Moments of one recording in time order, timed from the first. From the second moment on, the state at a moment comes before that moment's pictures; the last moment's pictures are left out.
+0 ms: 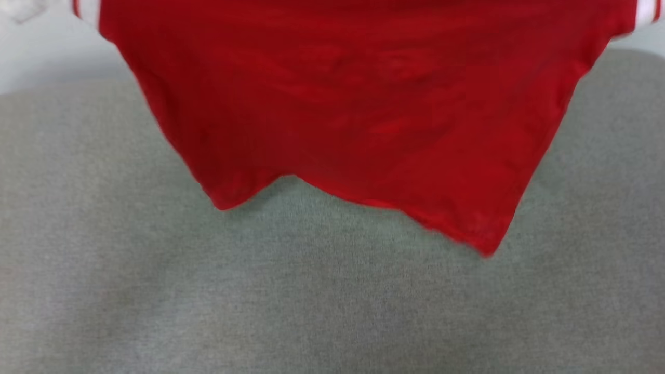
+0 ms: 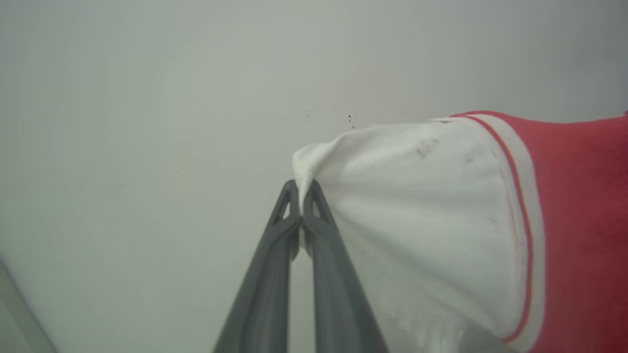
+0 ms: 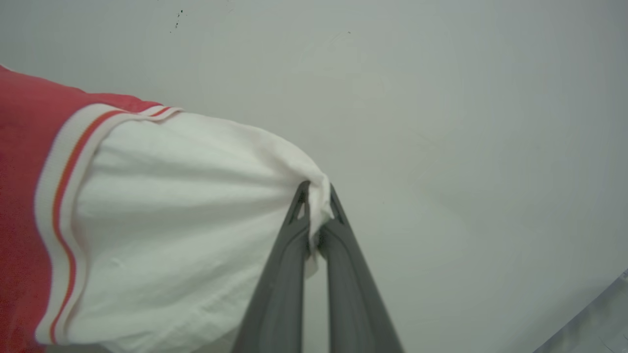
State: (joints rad) left arm -0.62 1.02 0.01 -0.48 -0.73 0.17 0.28; right arm -0.87 -0.80 0.07 -0.23 0.46 0.13 0.48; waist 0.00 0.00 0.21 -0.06
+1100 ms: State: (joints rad) left arm -1.58 0.72 -0.35 0.35 -0.48 -0.07 -0.01; right arm -1.52 -0.56 0.22 0.39 0.22 0.13 0.11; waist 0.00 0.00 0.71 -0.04
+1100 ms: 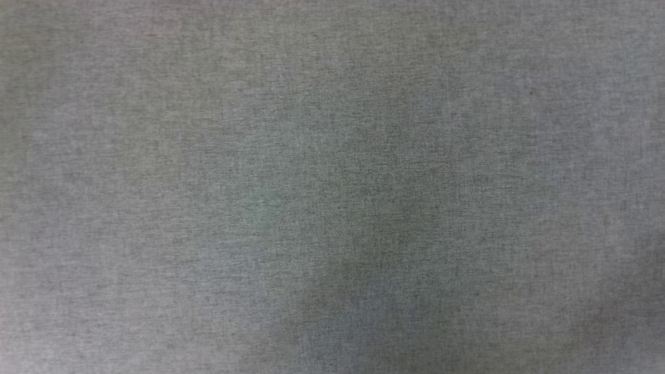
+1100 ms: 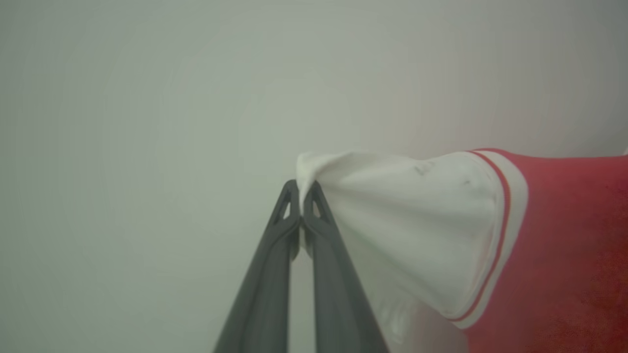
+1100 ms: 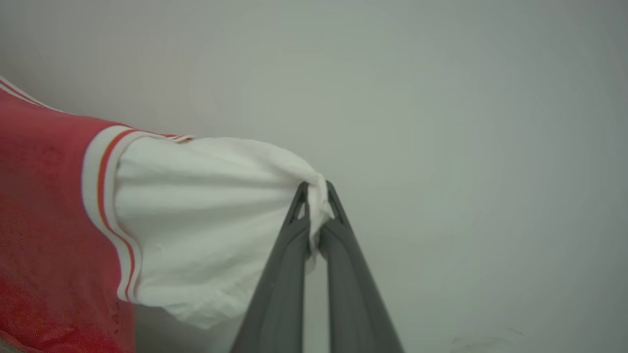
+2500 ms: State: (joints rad) left arm -0.03 0.71 -0.55 0.06 -0.79 0.14 -0.01; right arm -0.06 -0.74 0.35 0.17 0.51 0.13 0.05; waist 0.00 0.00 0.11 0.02
